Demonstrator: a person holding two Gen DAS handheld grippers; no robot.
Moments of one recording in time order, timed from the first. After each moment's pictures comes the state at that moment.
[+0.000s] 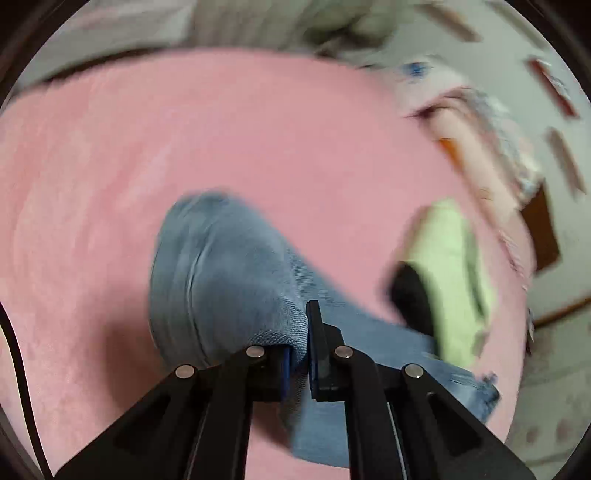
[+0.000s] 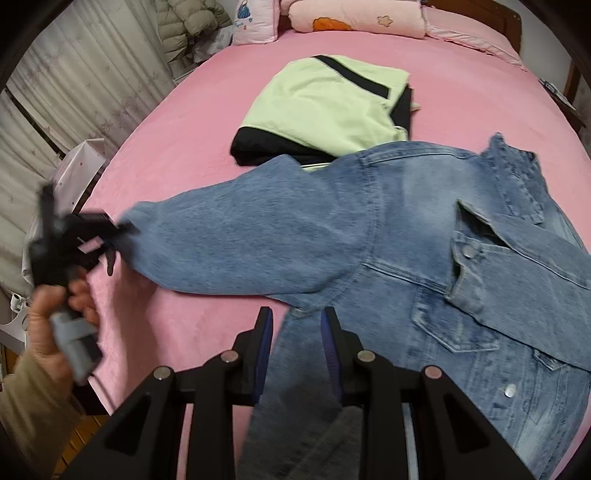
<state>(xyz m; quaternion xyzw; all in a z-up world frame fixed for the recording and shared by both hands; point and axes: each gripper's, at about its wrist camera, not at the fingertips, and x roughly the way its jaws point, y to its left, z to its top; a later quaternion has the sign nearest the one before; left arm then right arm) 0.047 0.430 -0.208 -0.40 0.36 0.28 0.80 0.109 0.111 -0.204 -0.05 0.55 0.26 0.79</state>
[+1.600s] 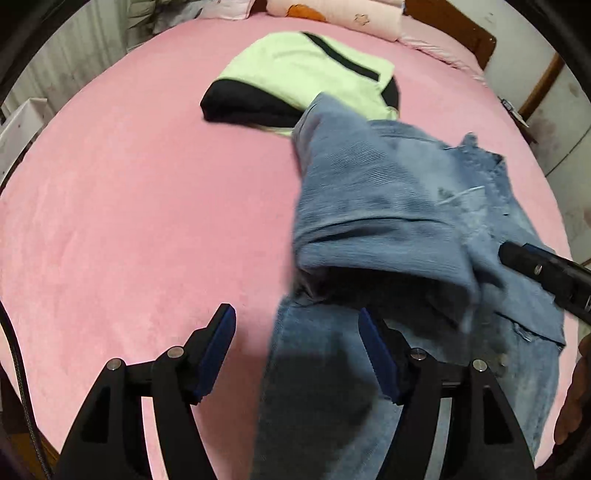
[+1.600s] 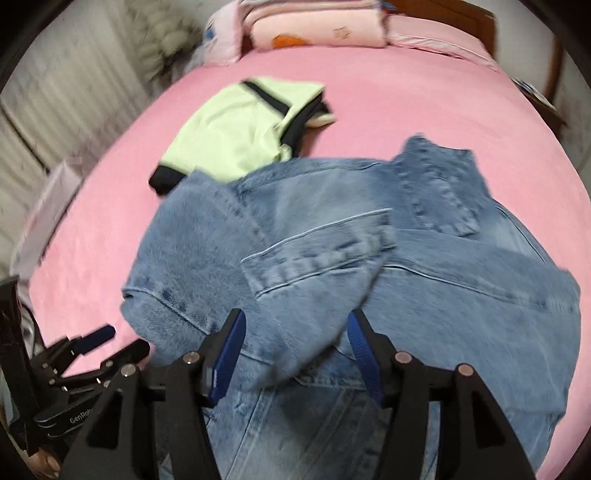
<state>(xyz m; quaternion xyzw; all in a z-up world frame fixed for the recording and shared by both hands) 0.088 0.198 -0.248 -0.16 0.55 0.14 0.81 0.178 0.018 -0.226 -0.09 0.54 0.25 0.80</state>
